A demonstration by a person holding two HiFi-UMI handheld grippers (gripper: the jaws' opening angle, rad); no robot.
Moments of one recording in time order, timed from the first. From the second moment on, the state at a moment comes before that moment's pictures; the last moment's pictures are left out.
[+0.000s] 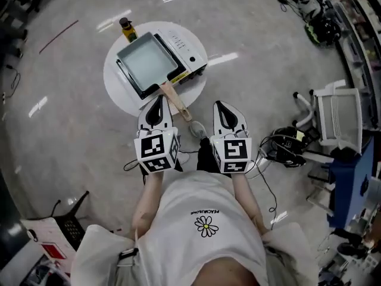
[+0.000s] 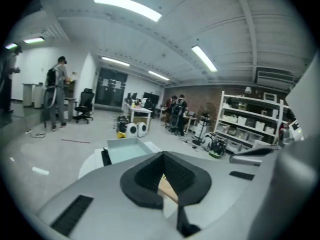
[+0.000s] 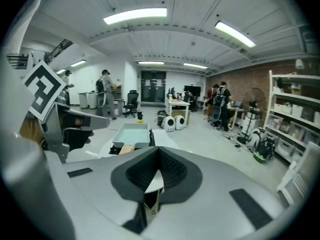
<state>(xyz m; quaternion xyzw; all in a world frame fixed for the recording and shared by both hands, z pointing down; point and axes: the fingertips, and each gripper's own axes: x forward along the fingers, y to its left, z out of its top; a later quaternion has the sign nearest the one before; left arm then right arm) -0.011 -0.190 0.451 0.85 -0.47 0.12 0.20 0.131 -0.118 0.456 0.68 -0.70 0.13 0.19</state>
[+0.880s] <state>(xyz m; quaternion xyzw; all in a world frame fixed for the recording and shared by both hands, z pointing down) -0.049 -0.162 0.431 0.65 -0.72 0.07 0.21 0.114 -0.204 0.466 0.42 -0.88 0.10 0.20</state>
